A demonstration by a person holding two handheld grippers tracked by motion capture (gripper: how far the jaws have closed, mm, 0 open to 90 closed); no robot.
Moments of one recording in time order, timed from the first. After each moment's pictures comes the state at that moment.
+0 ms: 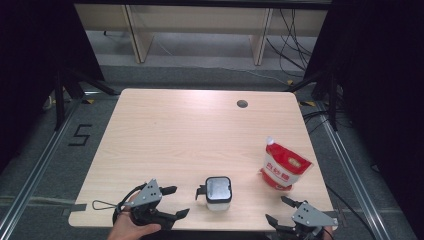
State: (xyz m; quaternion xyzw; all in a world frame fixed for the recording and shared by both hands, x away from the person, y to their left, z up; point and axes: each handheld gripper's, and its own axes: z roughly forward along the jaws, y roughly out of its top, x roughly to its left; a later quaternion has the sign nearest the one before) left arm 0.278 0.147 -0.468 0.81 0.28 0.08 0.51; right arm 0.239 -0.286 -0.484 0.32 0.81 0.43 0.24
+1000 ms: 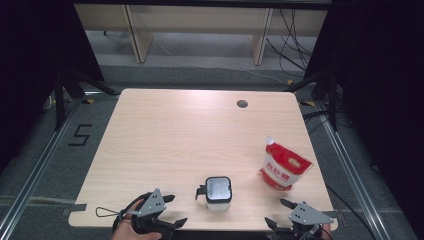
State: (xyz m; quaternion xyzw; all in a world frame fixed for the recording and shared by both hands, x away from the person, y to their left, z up) left arm 0.268 0.145 -0.488 0.84 0.27 0.10 0.46; right arm 0.241 -0.285 -0.490 0.33 0.83 0.40 0.21
